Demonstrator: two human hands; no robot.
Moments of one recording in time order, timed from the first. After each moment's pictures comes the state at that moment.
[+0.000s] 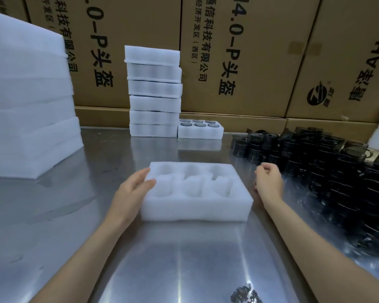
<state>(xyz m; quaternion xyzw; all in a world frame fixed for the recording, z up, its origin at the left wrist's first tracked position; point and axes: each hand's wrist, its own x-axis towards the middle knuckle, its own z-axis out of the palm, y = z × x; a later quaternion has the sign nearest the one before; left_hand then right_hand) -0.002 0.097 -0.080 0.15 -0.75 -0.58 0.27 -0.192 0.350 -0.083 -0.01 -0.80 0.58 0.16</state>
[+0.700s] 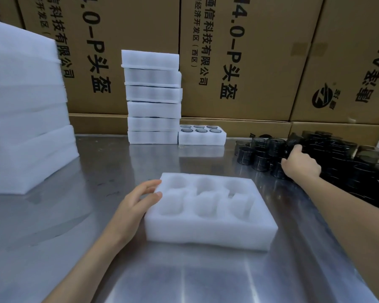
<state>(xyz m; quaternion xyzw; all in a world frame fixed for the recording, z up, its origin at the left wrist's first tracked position) -0.015 0.095 -0.078 0.06 -0.77 -0.59 0.23 -0.288 0.388 -0.026 -0.07 -0.98 0.13 0.16</state>
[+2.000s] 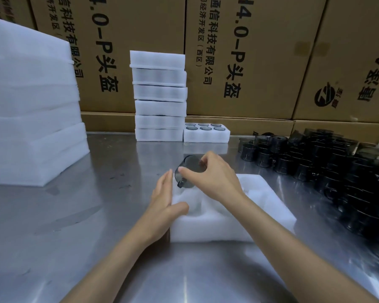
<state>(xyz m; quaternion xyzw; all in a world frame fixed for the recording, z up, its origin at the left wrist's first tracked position) -0.006 0.130 -0.072 0.03 -0.85 -0.50 0.17 -0.104 0.239 -0.027 0.24 -0.89 0.37 0.09</state>
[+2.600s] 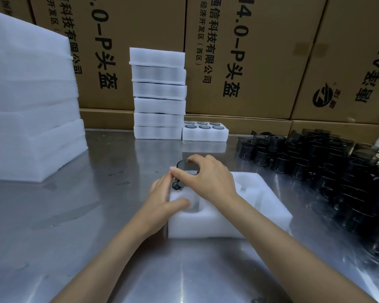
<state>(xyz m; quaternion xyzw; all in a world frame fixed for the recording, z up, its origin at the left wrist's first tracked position) -0.006 0.127 -0.067 -0.01 -0.85 -0.49 0.18 -0.101 0.234 -0.034 0.27 -0.91 0.28 0.13</state>
